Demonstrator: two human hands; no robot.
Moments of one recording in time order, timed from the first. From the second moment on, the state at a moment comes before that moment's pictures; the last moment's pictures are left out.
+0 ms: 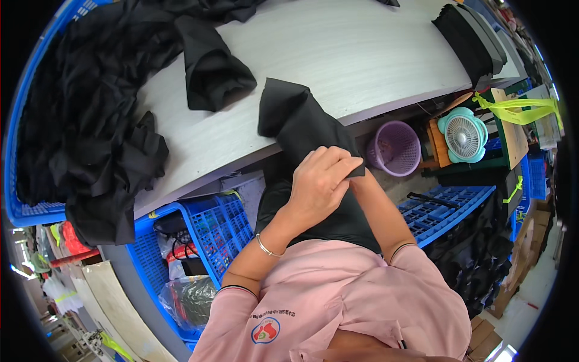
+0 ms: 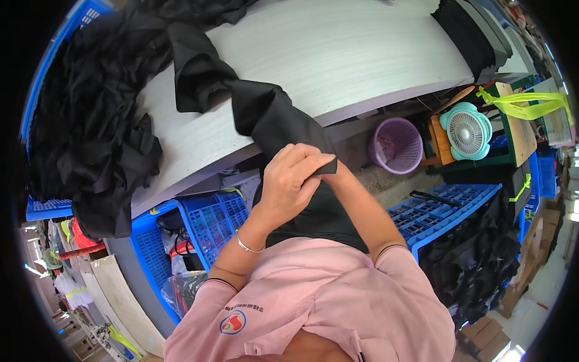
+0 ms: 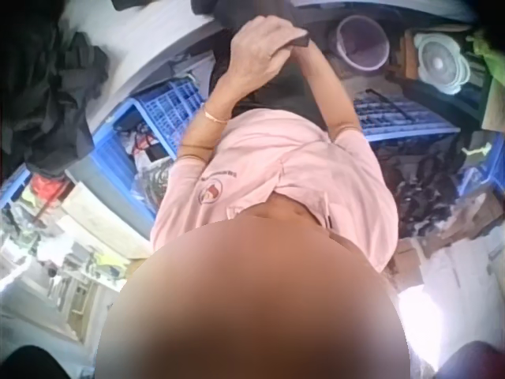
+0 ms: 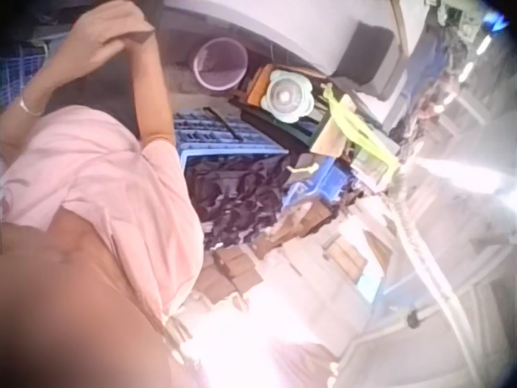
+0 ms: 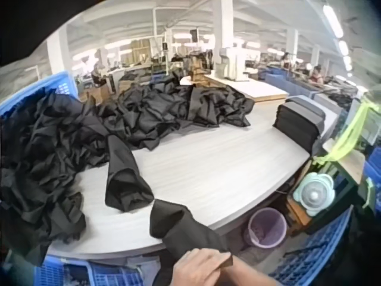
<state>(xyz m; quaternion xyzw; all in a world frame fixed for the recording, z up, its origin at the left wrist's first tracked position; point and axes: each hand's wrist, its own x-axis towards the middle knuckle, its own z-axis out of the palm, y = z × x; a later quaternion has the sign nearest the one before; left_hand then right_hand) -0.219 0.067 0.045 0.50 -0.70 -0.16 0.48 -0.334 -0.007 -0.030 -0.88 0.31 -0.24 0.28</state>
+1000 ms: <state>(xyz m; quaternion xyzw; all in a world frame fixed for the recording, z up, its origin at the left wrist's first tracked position) -0.250 0.081 0.039 0.48 -0.58 -0.29 0.59 -0.388 -0.005 0.085 -0.84 0.45 -0.31 0.02</state>
